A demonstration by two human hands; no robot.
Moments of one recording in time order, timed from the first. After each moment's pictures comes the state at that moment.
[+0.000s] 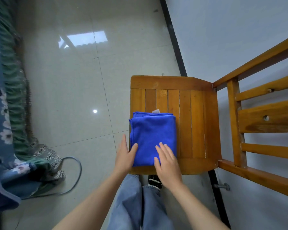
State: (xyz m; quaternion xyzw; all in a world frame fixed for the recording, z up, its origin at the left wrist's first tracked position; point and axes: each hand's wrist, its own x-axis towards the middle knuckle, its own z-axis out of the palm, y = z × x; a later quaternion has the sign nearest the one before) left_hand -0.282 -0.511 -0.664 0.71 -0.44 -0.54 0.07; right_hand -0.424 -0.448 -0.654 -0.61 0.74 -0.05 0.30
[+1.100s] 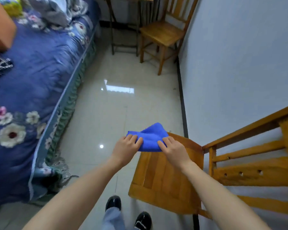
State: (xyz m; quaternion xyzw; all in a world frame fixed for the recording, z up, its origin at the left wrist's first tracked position) left_hand -0.245 -0.572 -0.463 0.49 -0.87 0.02 0.07; right_hand -0.463 -0.577 -0.456 -0.89 0.42 -0.12 -0.12
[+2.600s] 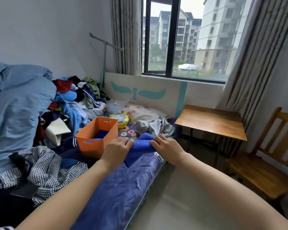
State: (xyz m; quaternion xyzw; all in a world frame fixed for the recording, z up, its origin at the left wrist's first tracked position) left_hand 0.277 -0.953 -0.177 0.64 -0.67 0.36 0.14; right_hand 0.082 -1.091 -0.166 -0.92 0.05 -0.29 -0.25
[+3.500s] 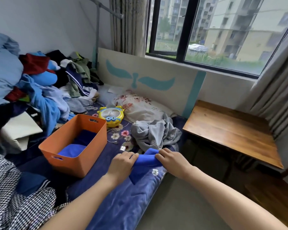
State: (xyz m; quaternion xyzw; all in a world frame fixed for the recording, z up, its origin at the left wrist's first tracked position) left_hand 0.415 -1.256 -0.281 0.69 -0.68 0.18 0.19; right_hand 0.226 -1.399 -0.247 -0.97 0.05 -0.17 -0.19
